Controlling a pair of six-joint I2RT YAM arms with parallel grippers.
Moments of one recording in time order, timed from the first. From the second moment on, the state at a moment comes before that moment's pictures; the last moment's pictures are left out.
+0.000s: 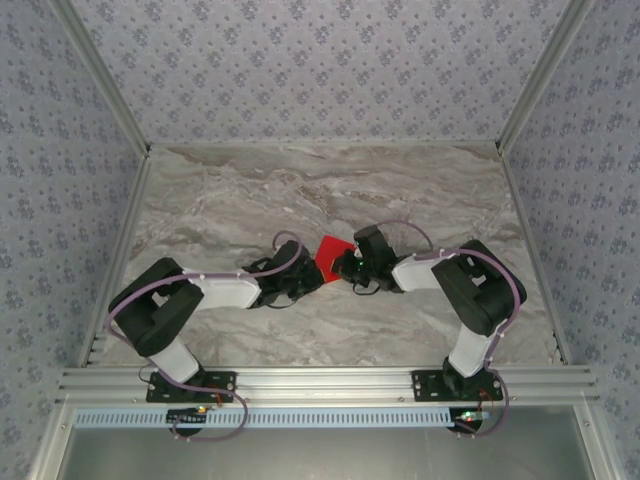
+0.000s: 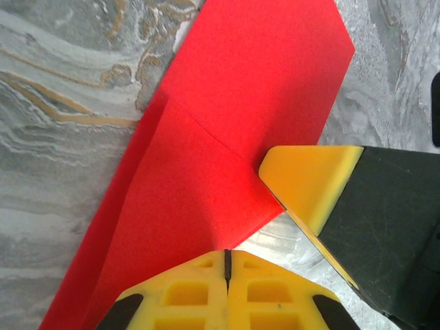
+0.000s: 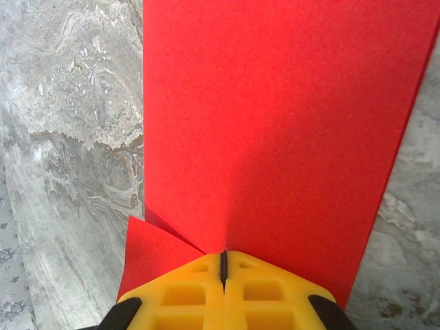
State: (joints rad) left arm -0.84 1.63 0.68 0.17 0.08 -1.15; right arm 0.62 1.75 0.70 0.26 -0.30 1.01
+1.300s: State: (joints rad) left arm -0.81 1.46 0.46 0.23 -0.05 -1.16; right arm 0.62 1.76 0.68 0.29 -0.29 1.03
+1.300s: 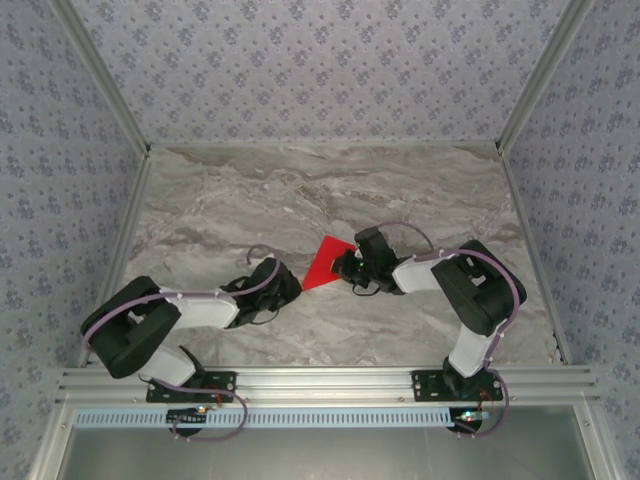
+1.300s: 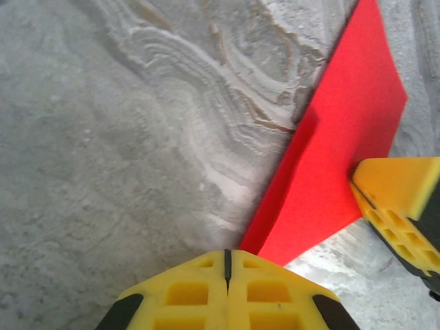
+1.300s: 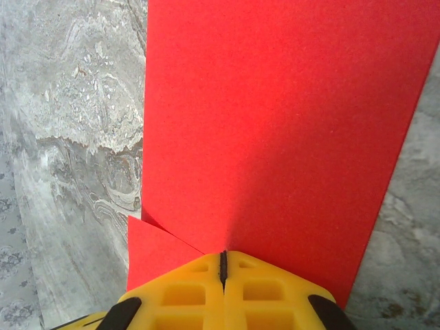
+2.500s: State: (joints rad) left arm -0.82 1.61 0.56 0.27 -0.01 -1.15; right arm 0.65 1.75 0.73 0.22 -0.27 1.00
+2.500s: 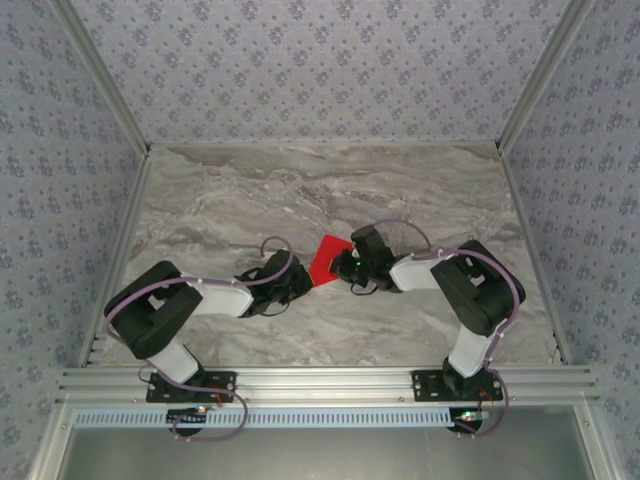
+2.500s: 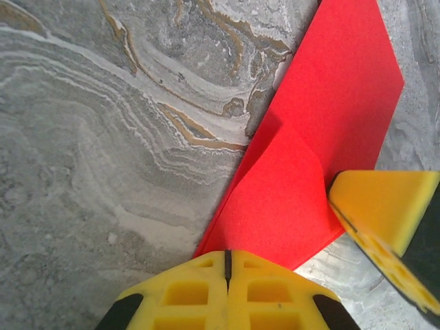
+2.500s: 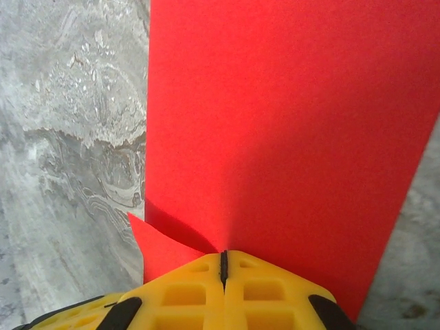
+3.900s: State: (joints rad) left arm -0.83 1.62 0.58 0.24 -0.02 -1.16; right arm 0.60 1.55 0.68 0.03 -0.14 0.95
